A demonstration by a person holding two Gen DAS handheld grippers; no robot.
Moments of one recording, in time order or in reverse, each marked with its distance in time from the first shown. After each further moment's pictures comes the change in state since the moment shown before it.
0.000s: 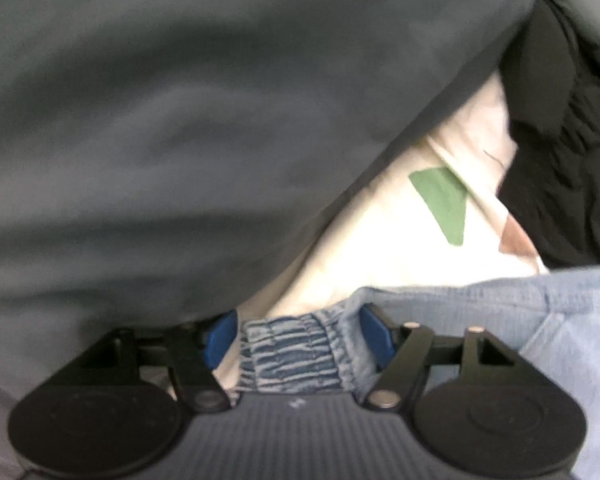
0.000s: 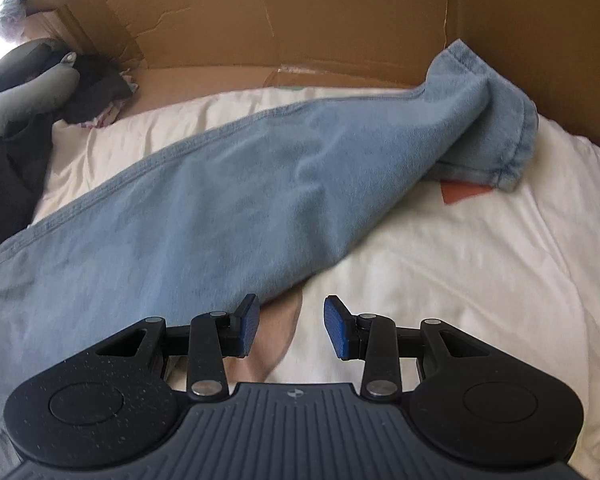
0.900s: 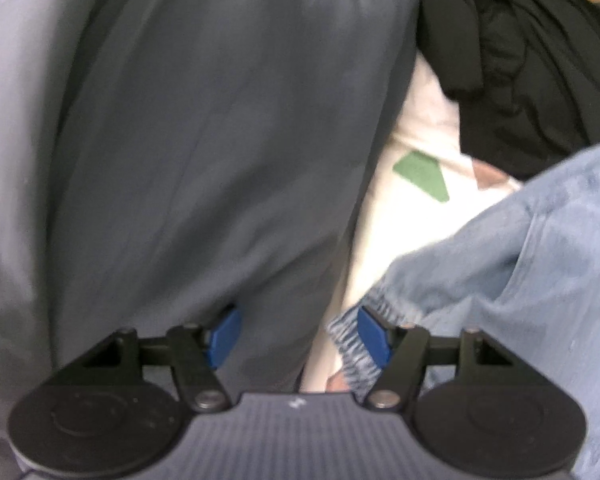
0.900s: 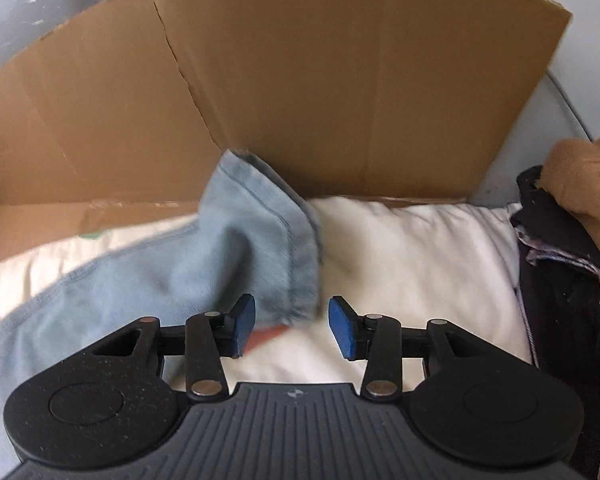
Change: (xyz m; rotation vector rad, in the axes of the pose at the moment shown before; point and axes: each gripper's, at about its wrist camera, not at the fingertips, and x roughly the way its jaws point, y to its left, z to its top) left arm -0.066 0.006 0.008 0.442 -0.015 0.142; right arm 0.001 -0.120 0.059 0.214 -0.204 -0.291
